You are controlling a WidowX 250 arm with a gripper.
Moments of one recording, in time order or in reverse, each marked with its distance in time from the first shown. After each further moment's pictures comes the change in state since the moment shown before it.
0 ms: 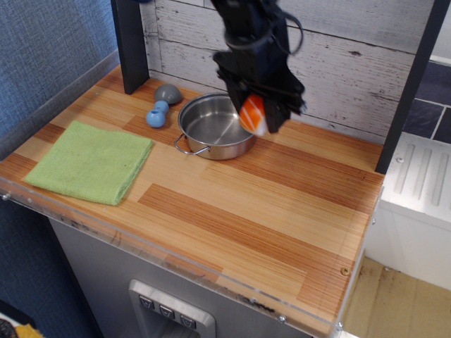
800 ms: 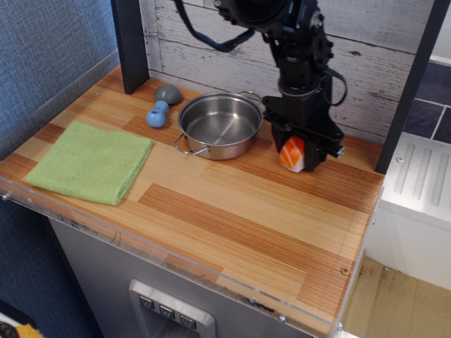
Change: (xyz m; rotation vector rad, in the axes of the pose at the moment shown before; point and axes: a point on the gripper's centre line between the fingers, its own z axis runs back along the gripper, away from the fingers) arm 0.013 -0.026 -0.067 -0.037 0.096 -0.064
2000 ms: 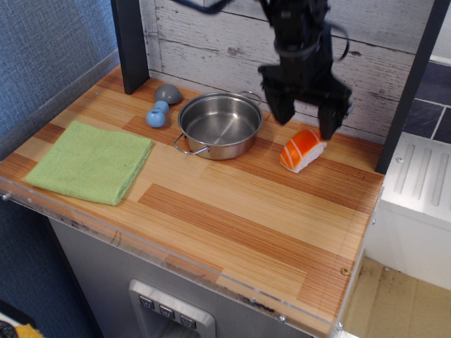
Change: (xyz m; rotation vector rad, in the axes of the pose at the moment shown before) arm 0.016 0.001 0.056 -0.055 -0.097 0.125
